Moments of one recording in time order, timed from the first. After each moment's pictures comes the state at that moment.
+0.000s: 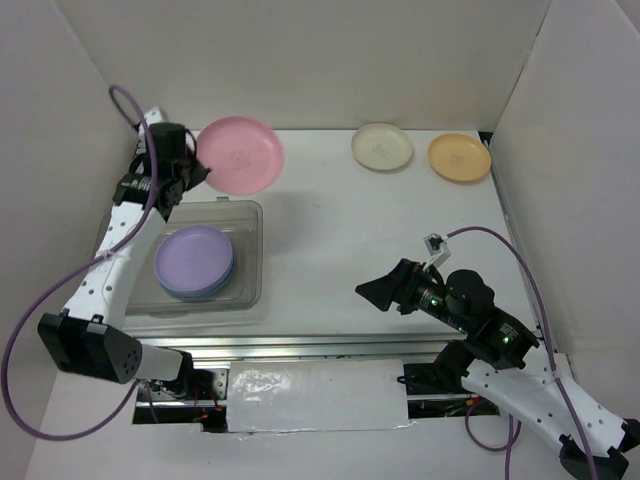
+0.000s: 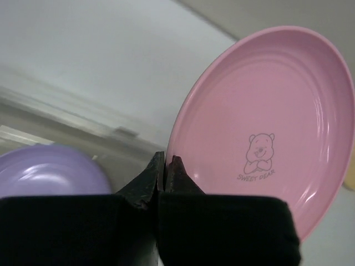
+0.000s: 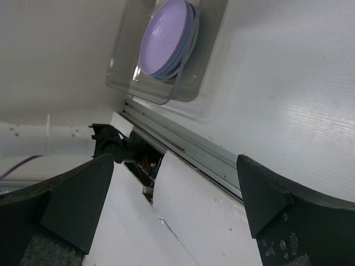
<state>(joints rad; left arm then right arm) -0.21 1.43 1.57 -0.62 -0.29 -0.64 0.76 0.40 0.57 -0.44 -0.09 0.90</state>
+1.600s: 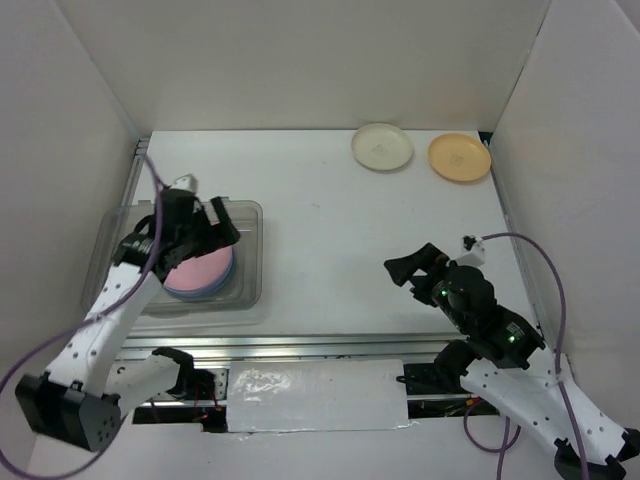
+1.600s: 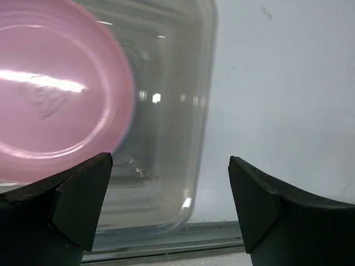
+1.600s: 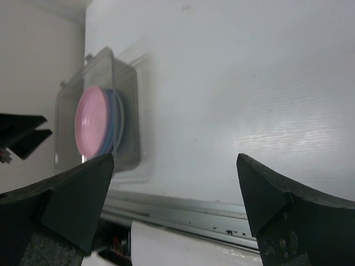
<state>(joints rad) -0.15 0.96 0.99 -0.76 -0.02 -0.56 0.69 0.44 0.62 -0.60 0.26 1.00</state>
